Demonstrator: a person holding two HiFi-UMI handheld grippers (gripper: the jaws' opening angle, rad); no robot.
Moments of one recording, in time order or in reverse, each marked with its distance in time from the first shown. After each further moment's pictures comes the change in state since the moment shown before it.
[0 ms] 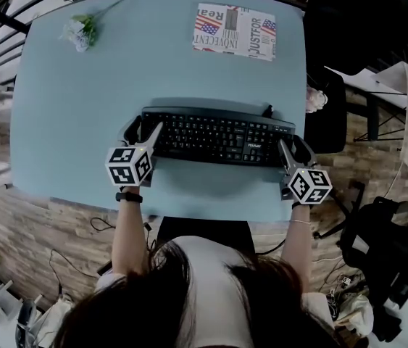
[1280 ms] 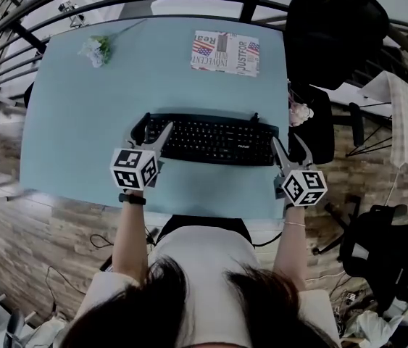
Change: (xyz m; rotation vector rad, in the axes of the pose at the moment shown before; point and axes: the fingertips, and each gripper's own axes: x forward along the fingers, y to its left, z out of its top) left arm -0.061 -0.073 0.088 0.145 -0.228 -0.094; right arm -0.057 0.050 0.086 -0.106 -0.240 0.061
